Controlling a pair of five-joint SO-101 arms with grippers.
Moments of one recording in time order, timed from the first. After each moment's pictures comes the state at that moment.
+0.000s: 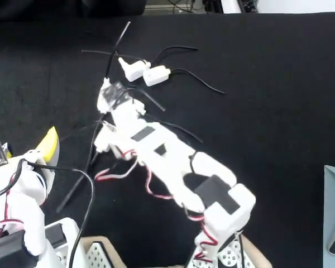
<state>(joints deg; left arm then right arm) -28.7 -79.7 38.6 80.2 -2.7 -39.2 13.0 28.8 28.1 -6.6</state>
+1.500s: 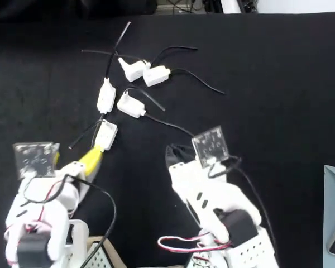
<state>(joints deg) -8.3 -103.3 67.2 73.5 -2.7 -26.1 -96.7 81.6 54.8 -4.1</state>
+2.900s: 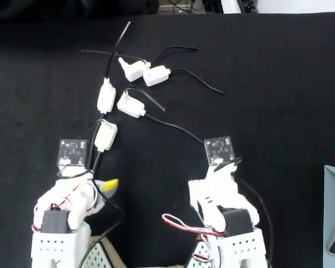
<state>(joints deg) -3.5 -103.2 96.3 72.0 -0.7 -11.3 -103.3 96.7 72.6 -3.6</state>
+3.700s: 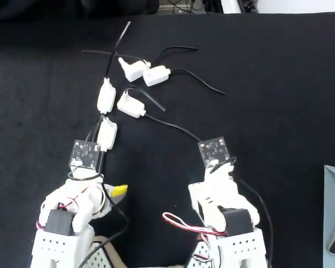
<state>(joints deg) 4.7 -103.2 96.3 72.7 -0.5 -10.8 -103.3 96.7 74.0 2.7</state>
